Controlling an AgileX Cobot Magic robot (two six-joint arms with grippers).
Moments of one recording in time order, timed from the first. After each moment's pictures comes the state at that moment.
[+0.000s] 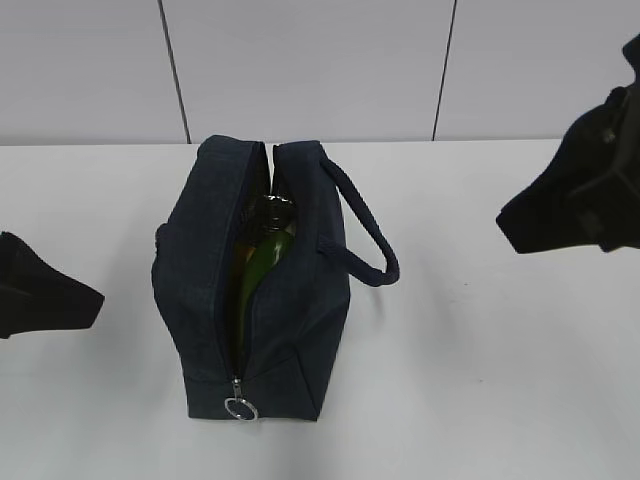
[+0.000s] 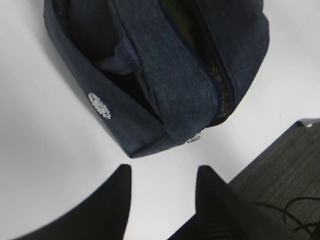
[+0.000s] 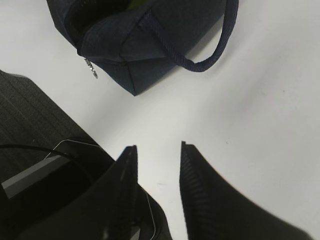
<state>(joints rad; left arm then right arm) -0.34 1.05 -0.75 -0.48 0.81 0.41 0.61 1.11 -1.16 0.10 1.10 -0.12</state>
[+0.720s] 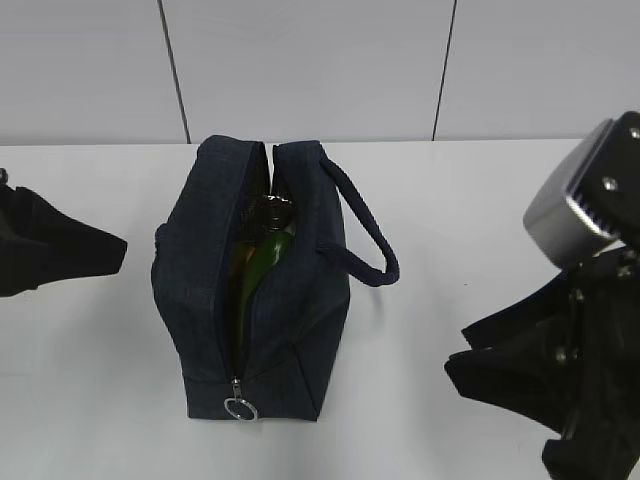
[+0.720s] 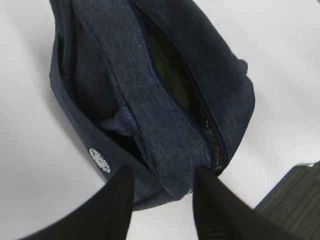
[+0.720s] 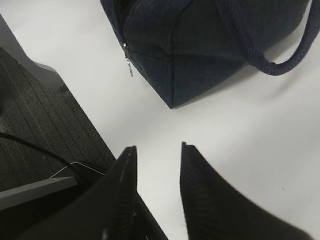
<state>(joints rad) -0.34 1.05 -0.74 -0.63 0.67 0.55 0.61 0.98 -0.66 0.45 0.59 -0.56</state>
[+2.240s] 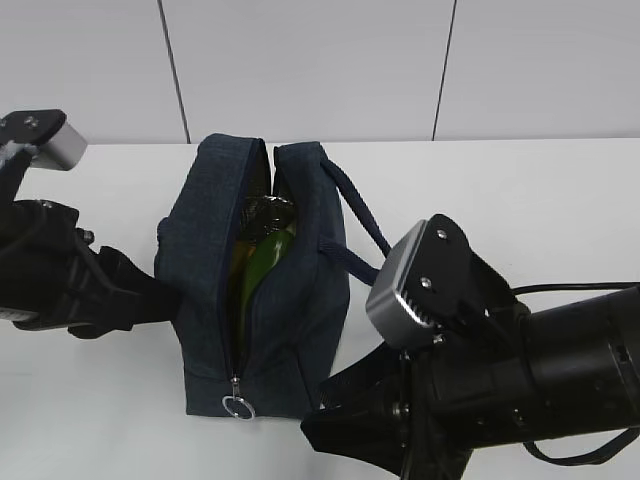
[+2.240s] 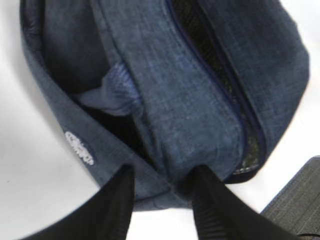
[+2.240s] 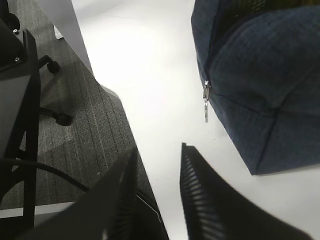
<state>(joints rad) -0.40 1.25 -0.67 -0.81 0.51 0.70 0.61 1.39 -0.57 1.63 0.57 -1.85</state>
